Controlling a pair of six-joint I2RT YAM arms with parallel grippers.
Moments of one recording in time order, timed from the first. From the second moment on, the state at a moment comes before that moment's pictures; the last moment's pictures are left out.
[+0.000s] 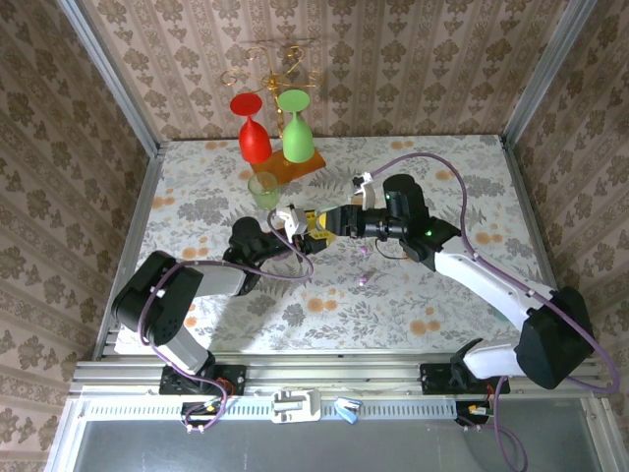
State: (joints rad) left arm -0.60 1.61 0.57 1.16 0.74 -0.03; right arm 0.55 1.33 1.00 -0.04 -0.56 0.65
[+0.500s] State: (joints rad) left arm -0.60 1.61 0.57 1.16 0.75 -0.03; right arm 0.54 1.28 1.00 -0.13 -0.44 0.62
